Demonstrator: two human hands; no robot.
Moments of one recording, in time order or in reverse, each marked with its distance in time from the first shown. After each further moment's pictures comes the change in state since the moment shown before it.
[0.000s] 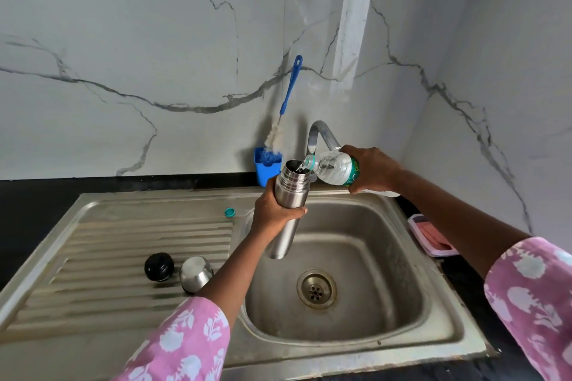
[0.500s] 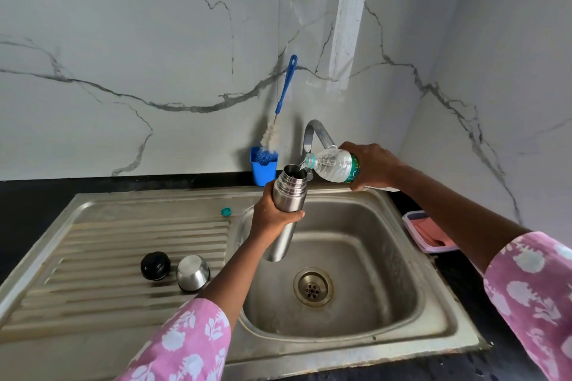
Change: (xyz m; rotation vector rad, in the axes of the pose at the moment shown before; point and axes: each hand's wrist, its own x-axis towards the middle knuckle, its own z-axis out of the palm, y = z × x) left_hand -0.008 -0.007 0.008 -0.016 -0.011 -0.016; right_hand -0.009 0.005 -0.007 -0.038 0.013 -0.001
